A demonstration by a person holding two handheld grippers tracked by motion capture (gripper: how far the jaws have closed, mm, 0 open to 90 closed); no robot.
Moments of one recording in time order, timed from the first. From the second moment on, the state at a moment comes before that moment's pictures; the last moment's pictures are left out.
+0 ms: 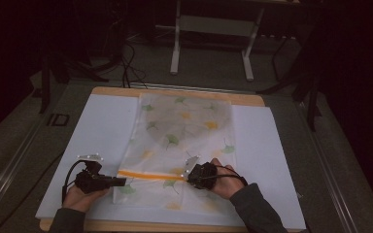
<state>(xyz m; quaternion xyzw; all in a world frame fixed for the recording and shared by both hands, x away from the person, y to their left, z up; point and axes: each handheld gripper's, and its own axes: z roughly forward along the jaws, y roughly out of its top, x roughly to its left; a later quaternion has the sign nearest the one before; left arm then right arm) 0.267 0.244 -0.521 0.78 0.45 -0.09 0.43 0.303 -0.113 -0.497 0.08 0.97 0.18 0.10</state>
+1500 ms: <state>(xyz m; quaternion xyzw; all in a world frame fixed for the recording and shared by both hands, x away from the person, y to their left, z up) 0.267 0.244 -0.521 0.78 0.45 -0.09 0.43 0.302 -0.161 -0.499 0.11 0.97 0.16 0.10</state>
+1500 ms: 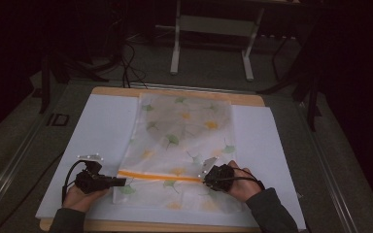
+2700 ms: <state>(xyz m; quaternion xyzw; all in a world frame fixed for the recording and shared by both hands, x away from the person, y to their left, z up) 0.267 0.244 -0.522 0.77 0.46 -0.09 0.43 0.303 -0.189 -0.498 0.13 0.97 0.16 0.10</state>
